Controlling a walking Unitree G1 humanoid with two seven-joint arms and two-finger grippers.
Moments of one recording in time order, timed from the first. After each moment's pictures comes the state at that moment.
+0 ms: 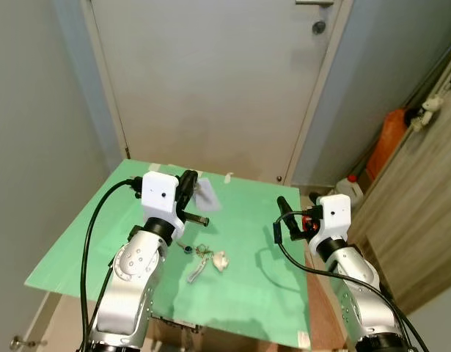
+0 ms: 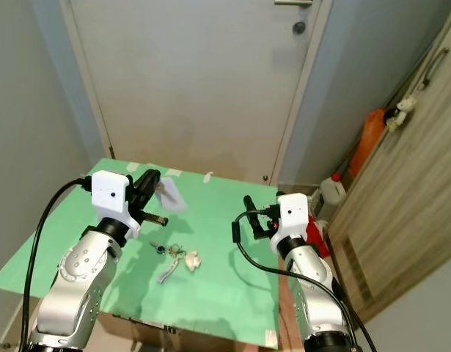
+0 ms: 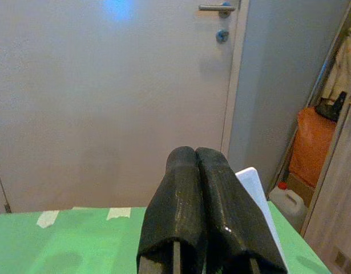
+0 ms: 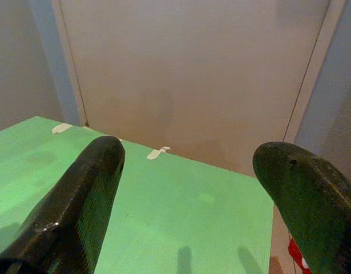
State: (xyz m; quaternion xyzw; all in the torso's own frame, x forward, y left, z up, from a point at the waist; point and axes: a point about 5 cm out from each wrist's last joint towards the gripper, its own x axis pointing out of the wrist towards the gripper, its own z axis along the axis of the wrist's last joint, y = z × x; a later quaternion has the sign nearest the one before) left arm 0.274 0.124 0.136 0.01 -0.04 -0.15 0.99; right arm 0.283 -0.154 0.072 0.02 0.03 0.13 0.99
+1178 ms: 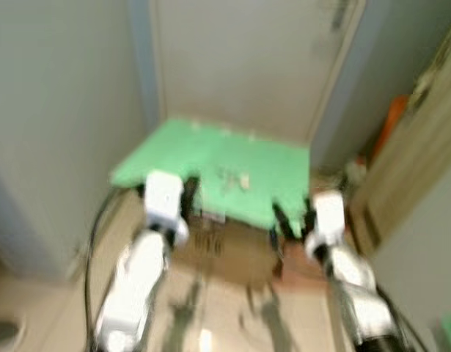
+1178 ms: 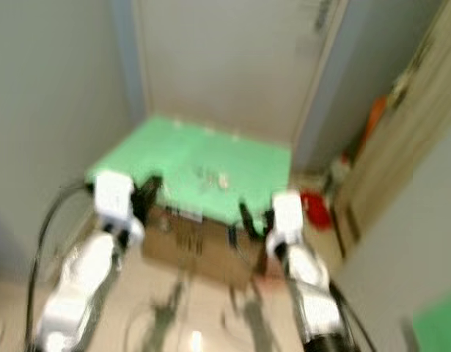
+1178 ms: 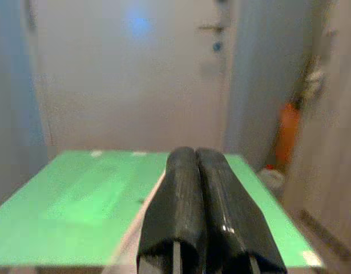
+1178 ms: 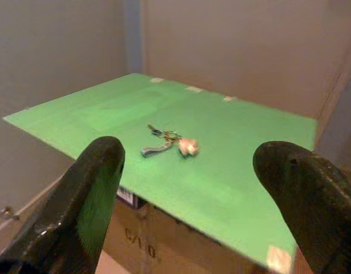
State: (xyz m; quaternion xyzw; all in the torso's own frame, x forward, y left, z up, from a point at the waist) left arm 0.271 0.116 0.133 0.01 -0.05 -0.16 0.99; right arm 0.285 -0.152 0.065 0.01 0.05 0.15 0.99
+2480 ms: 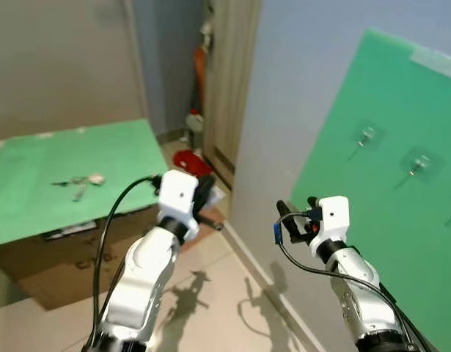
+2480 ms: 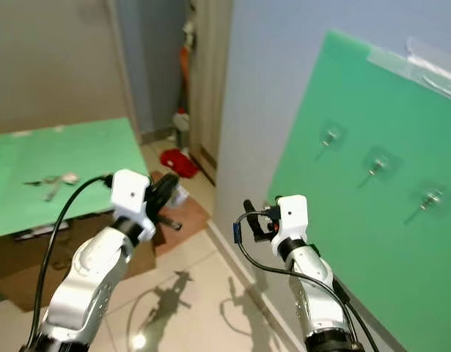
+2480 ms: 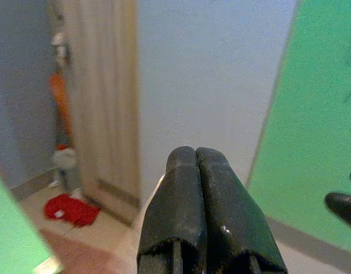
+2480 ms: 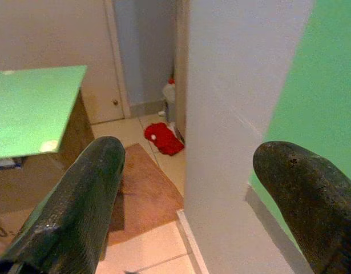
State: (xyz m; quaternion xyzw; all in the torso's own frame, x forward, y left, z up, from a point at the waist) left arm 0.279 0.101 0.138 0.01 -0.03 -0.22 0.98; right arm 0.286 -0.158 0.065 0.02 0.05 0.14 0.99
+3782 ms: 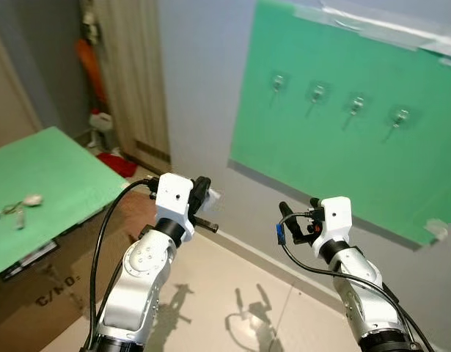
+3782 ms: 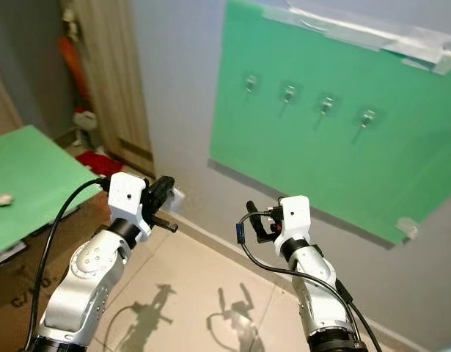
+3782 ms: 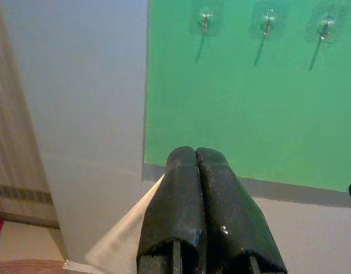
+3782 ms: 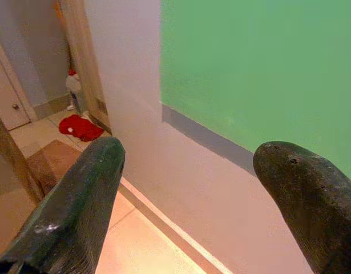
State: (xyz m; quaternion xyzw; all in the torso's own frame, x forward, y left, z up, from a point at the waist) left arm 0.278 0.110 0.128 0.02 -0.01 -0.19 0.98; right arm 0.286 -0.164 0.062 0.02 0.06 0.13 0.99
